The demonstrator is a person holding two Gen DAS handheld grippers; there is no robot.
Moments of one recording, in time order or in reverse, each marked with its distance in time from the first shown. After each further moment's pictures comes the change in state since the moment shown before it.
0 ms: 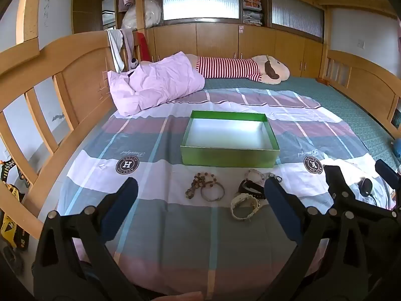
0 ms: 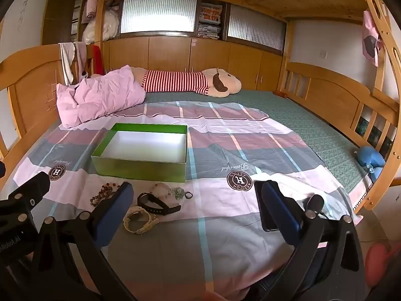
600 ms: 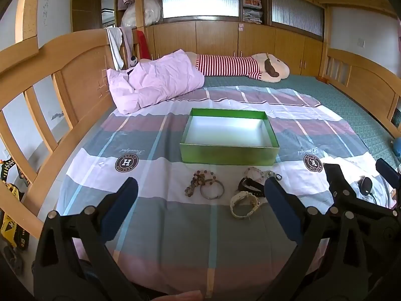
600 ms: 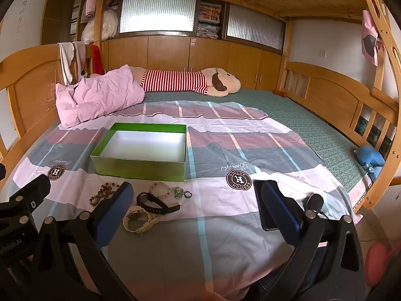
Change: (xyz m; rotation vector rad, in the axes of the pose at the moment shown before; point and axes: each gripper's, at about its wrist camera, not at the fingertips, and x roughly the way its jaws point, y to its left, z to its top) left arm 0.000 0.000 0.000 -0.001 0.009 -0.001; right arm 0.000 0.000 -0.001 0.003 -0.006 0.001
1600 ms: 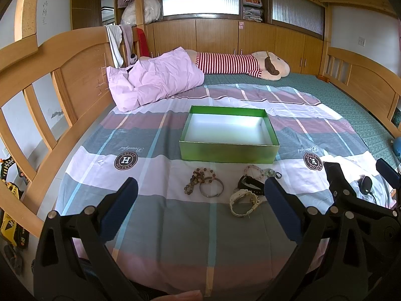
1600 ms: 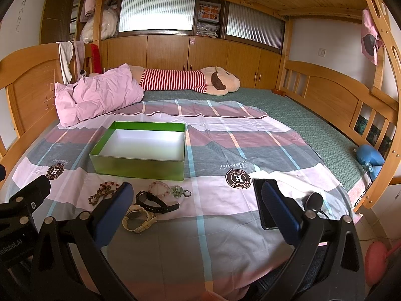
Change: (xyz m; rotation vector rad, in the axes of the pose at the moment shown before) left arm 0.000 0.000 0.000 -0.001 0.010 -0.001; right arm 0.002 0.000 -0.001 0.003 0.004 -0.002
